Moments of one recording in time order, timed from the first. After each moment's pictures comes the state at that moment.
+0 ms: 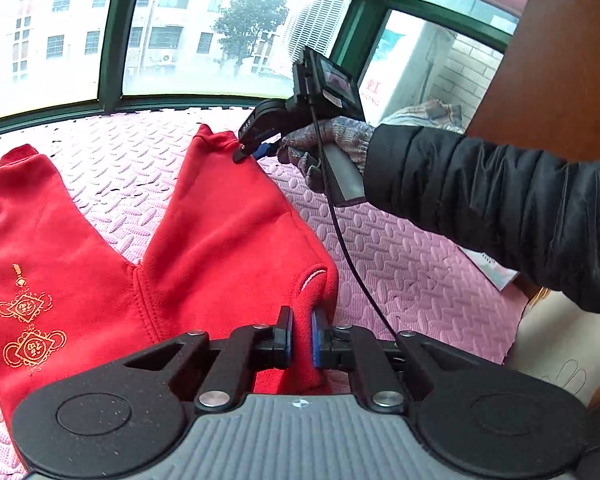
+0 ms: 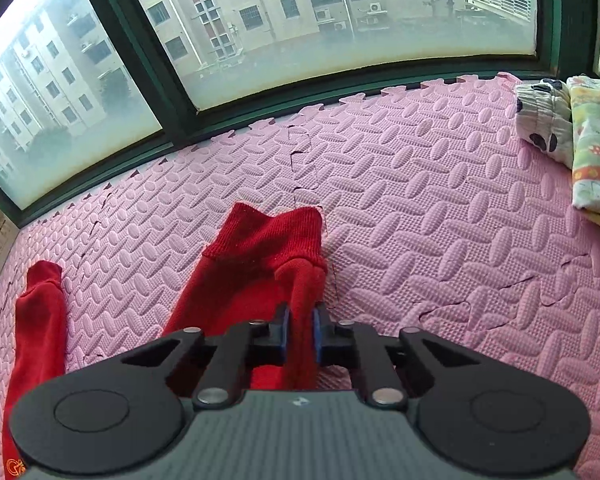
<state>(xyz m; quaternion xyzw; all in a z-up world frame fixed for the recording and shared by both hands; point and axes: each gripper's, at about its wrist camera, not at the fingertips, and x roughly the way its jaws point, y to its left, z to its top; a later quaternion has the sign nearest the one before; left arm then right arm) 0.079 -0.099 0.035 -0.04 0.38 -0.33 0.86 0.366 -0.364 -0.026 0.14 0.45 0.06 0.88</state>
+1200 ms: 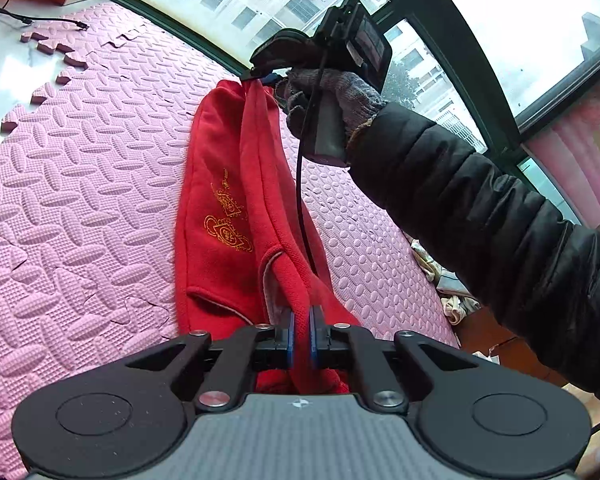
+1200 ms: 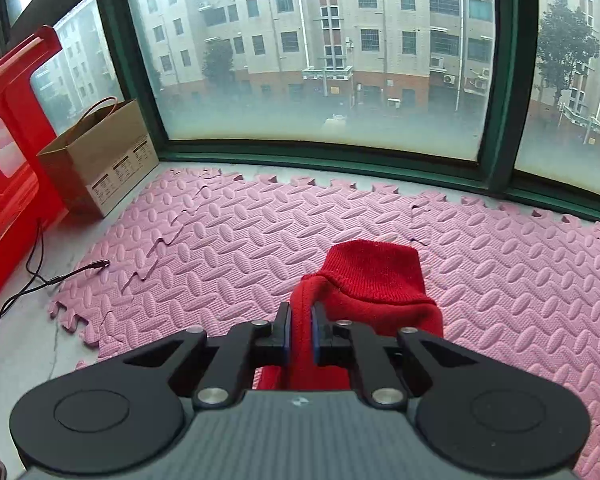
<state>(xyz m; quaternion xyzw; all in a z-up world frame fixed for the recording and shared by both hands) 0.019 0.088 0.006 -0.32 0.38 -0.19 0.85 0.374 -0.015 0.014 -0.01 0.40 0.21 0.89</state>
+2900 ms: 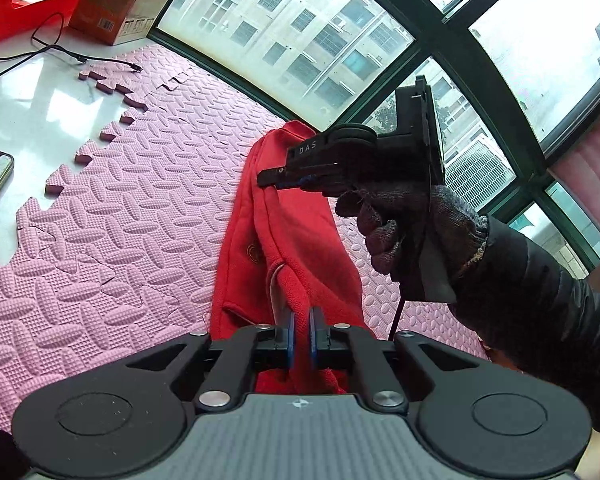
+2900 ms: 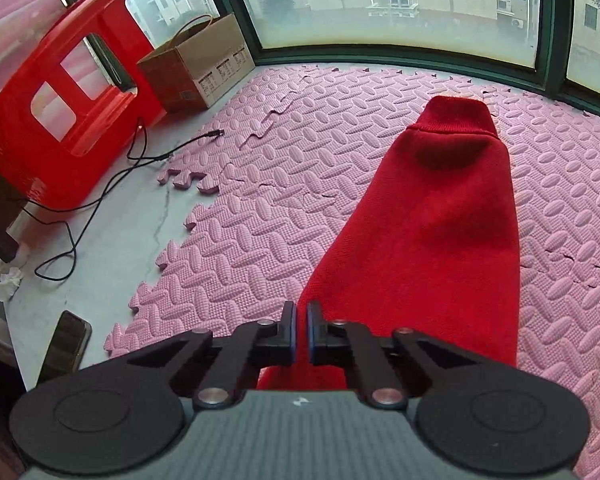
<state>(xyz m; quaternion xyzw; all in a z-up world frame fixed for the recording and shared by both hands) -0.011 0.118 0.022 -0.30 0.33 -0.12 0.88 0.247 -0.021 0.011 0.00 0.48 0.30 0.82</state>
